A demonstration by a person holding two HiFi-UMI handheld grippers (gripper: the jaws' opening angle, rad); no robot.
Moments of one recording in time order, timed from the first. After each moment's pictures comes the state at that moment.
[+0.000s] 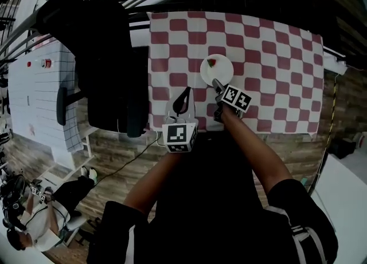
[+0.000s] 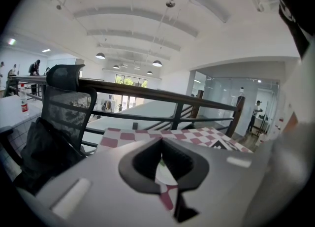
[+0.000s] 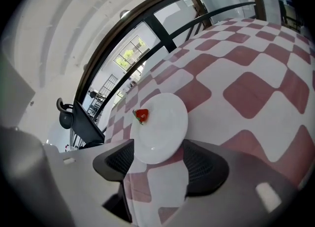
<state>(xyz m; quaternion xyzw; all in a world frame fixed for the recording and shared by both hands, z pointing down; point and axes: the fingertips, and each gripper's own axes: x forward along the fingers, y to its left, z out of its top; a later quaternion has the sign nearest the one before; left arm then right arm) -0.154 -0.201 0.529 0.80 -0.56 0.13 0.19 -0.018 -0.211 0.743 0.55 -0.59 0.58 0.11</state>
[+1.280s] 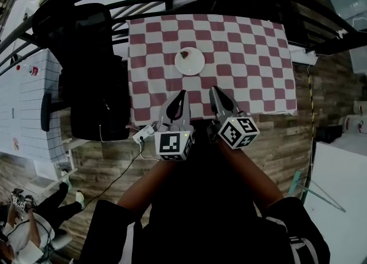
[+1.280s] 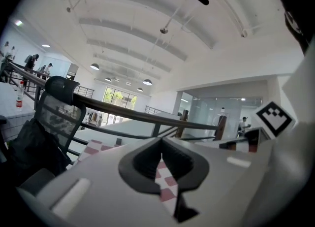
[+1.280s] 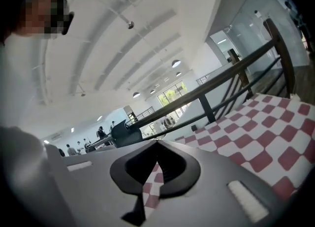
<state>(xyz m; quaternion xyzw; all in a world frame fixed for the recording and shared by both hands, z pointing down) -0.108 -0.088 0.439 0.84 -0.52 0.02 0.15 -0.007 -0.091 0.462 0.55 -0.78 0.30 -0.04</state>
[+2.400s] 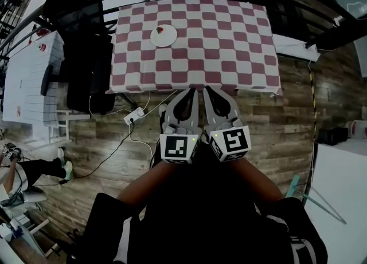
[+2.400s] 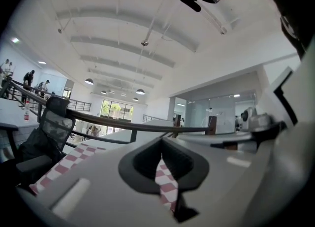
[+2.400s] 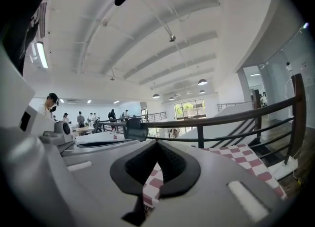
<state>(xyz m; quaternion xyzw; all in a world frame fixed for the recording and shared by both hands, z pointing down) 0.100 0.128 0.374 0.85 -0.52 0.00 0.08 0.138 0.124 0.376 0.52 -0.85 0.10 0.03</state>
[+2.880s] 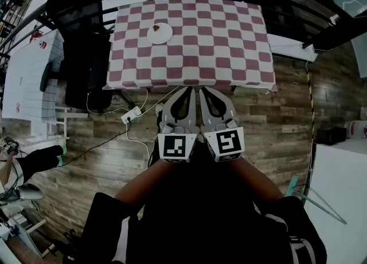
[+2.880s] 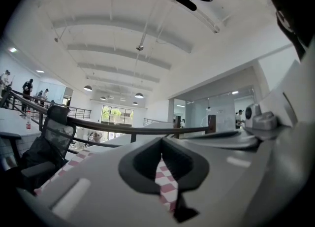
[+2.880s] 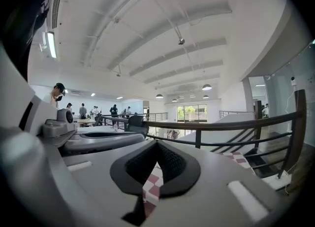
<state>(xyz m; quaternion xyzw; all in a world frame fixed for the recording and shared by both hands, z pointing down) 0.117 0.161 0.366 0.85 -0.53 0.00 0.04 0.152 0.162 0.373 0.52 -0.85 0.05 0.06</state>
